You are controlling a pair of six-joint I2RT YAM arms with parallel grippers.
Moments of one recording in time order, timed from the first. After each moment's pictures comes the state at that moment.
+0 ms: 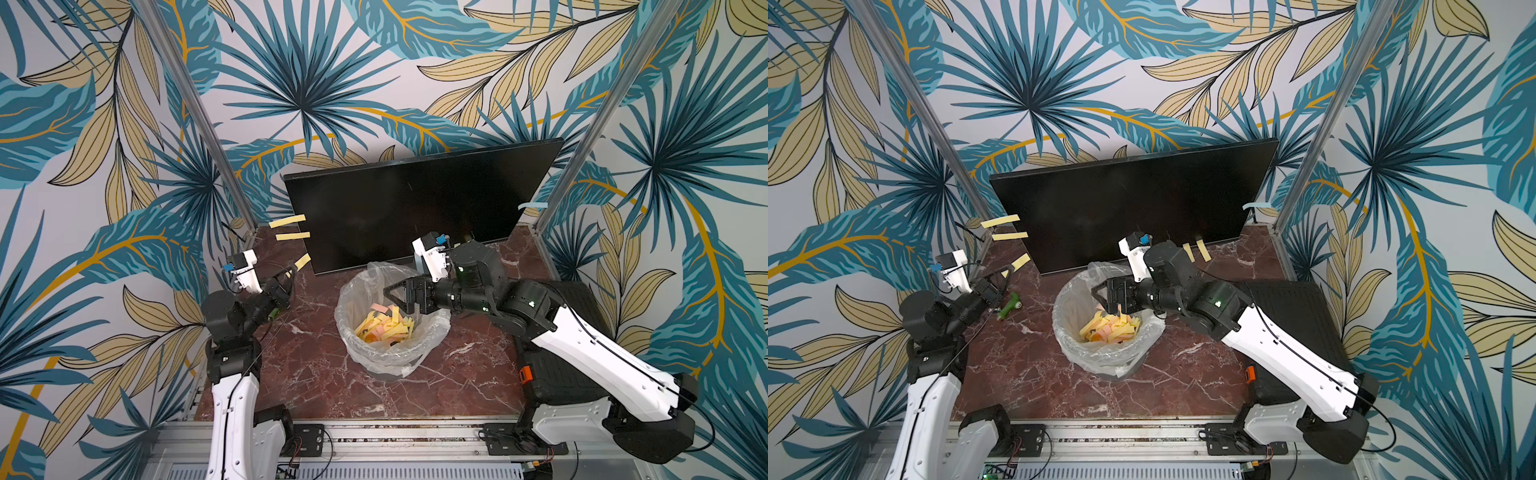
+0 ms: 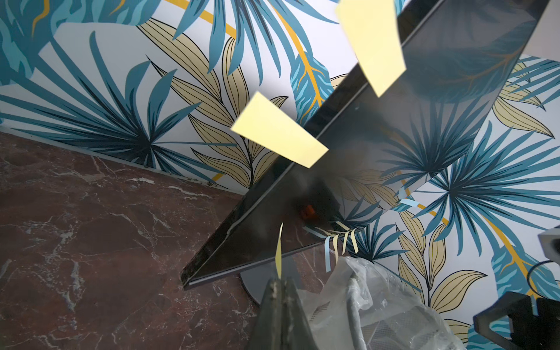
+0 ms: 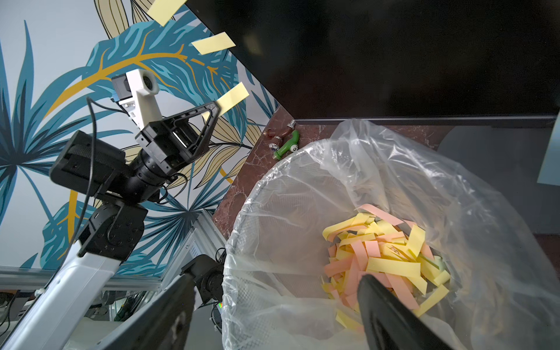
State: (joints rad) left arm 0.29 0.72 0.63 0.11 0.76 -0.66; right arm 0.88 1.30 1.50 -0.67 -0.13 0.60
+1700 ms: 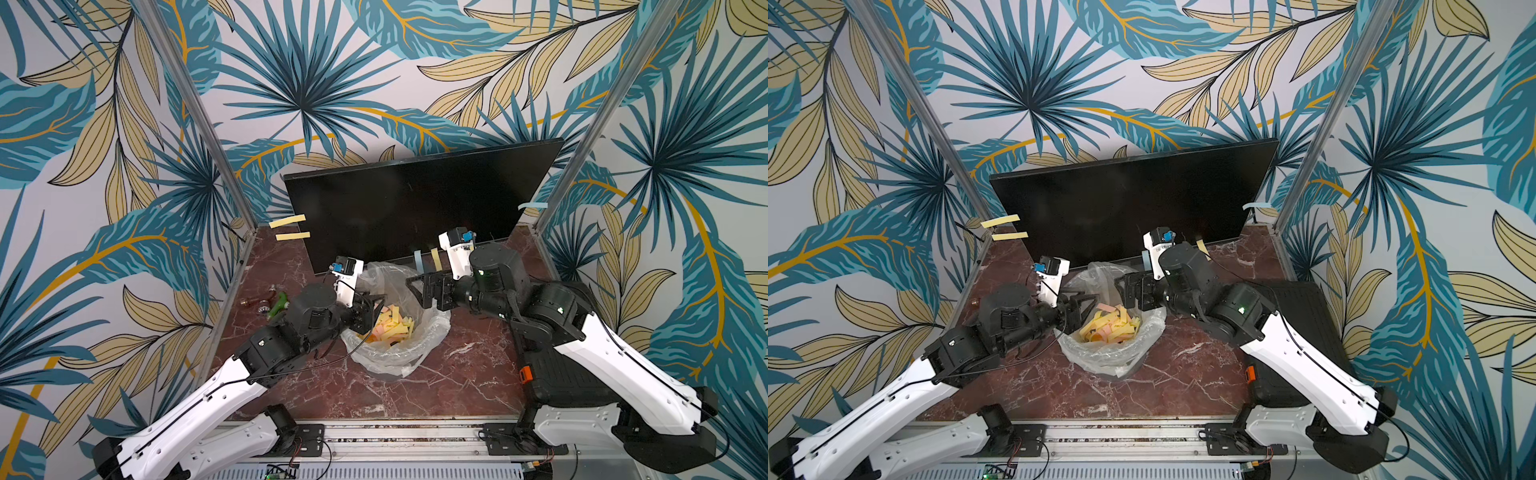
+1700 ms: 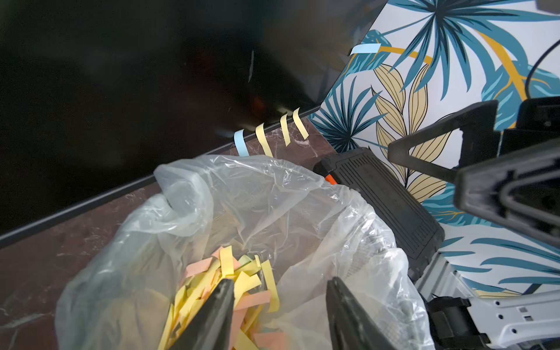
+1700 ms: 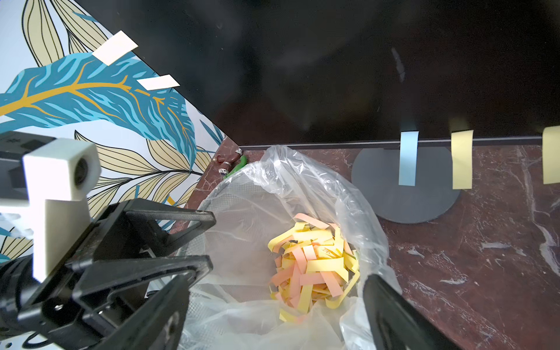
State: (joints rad) left arm -0.81 0.89 1.02 -0.46 -0.05 -0.43; right arm 0.88 1.23 1.53 -0.80 0.12 0.56
